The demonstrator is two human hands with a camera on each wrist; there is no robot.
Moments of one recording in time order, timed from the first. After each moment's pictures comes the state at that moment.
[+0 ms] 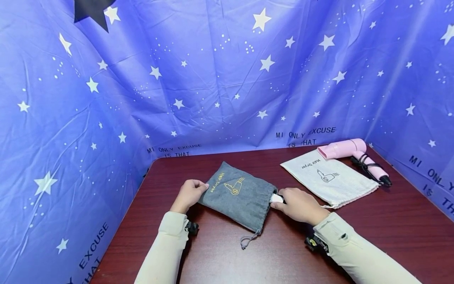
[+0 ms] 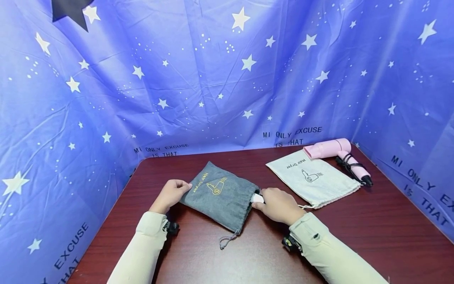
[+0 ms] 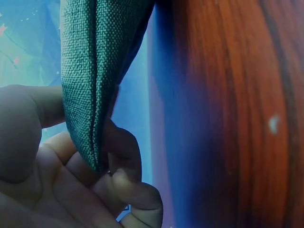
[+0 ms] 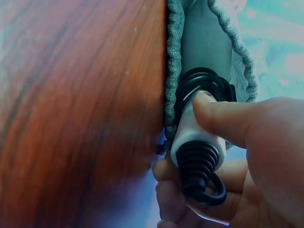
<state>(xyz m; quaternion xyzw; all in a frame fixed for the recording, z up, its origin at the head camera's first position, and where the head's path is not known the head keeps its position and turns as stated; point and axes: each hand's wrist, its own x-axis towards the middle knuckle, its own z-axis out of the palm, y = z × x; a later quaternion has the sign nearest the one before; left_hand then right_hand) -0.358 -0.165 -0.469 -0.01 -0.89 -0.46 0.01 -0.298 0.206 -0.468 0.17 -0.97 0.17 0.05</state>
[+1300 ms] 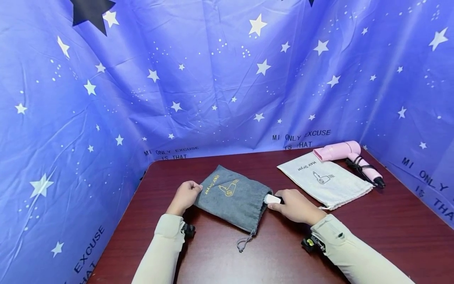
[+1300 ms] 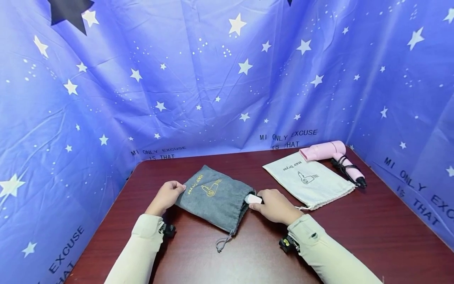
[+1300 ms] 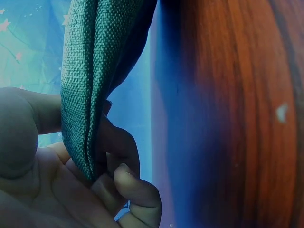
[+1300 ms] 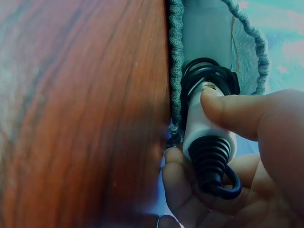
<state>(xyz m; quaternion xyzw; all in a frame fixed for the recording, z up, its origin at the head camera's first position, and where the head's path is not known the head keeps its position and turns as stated) -0.355 -0.166 -0.466 -0.01 -0.89 -0.46 0.02 -0.302 0.213 -0.474 0.21 -0.94 0.25 0.06</state>
